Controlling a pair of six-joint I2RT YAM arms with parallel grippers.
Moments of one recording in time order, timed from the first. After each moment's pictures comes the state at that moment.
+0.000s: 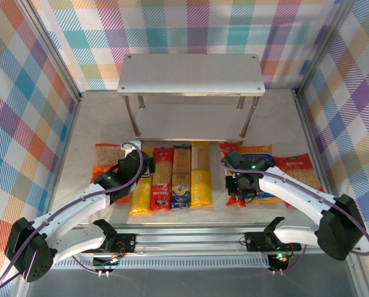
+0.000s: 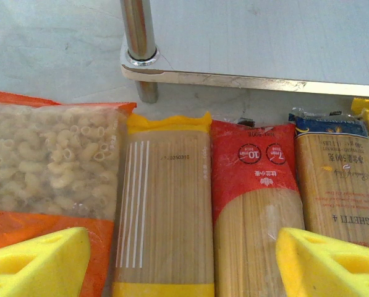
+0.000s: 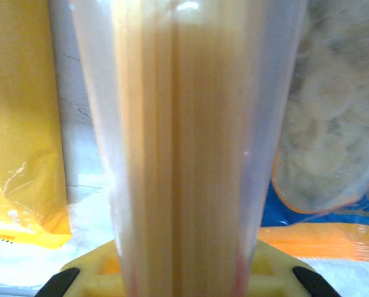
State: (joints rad) left arm -0.67 1.00 0.66 -0.42 -0.51 -0.51; right arm 0.71 1.18 0.81 -0.97 0.08 0.64
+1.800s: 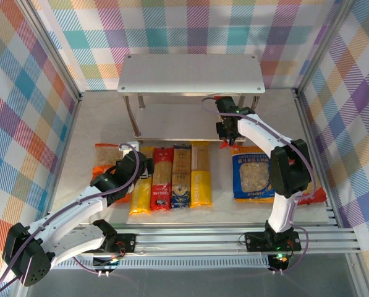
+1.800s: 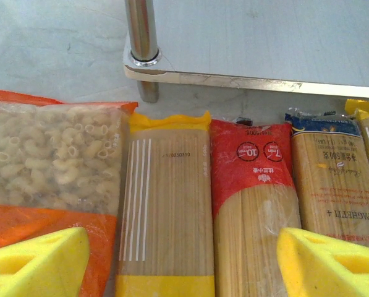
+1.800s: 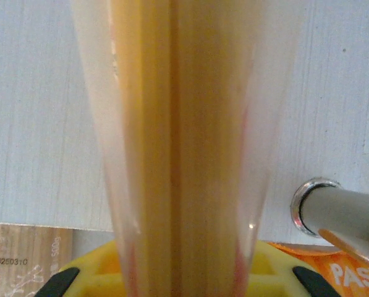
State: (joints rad) left arm -0.67 0.96 0.65 -0.46 -0.50 -0.51; right arm 0.42 1.87 1.51 -0.79 0.22 0.27
